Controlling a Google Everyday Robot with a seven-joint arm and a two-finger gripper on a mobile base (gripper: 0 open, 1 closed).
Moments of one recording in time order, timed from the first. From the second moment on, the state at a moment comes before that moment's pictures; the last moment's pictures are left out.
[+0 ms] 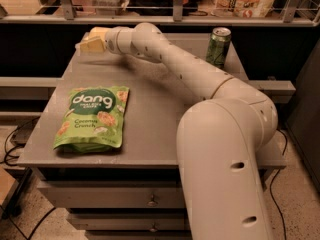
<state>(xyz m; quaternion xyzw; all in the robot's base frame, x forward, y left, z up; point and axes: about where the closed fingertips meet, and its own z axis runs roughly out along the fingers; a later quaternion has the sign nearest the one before) 0.872 0.224 0.871 -0.34 0.69 0.29 0.56</state>
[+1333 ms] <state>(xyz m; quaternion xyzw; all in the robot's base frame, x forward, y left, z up) 0.906 0.236 0.857 -0.31 0.71 0.29 0.57</state>
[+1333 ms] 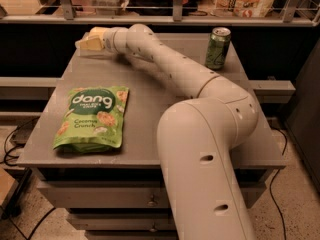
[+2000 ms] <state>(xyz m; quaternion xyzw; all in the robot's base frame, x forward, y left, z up) 0.911 0.237 0.851 -0.31 0.72 0.28 0.56</state>
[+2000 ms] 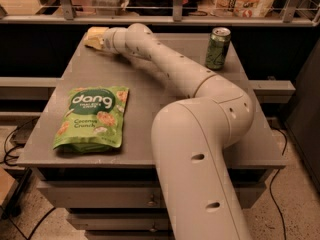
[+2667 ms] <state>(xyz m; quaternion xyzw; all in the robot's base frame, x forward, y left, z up) 0.904 0.225 0.874 -0.32 0.70 0.28 0.57</state>
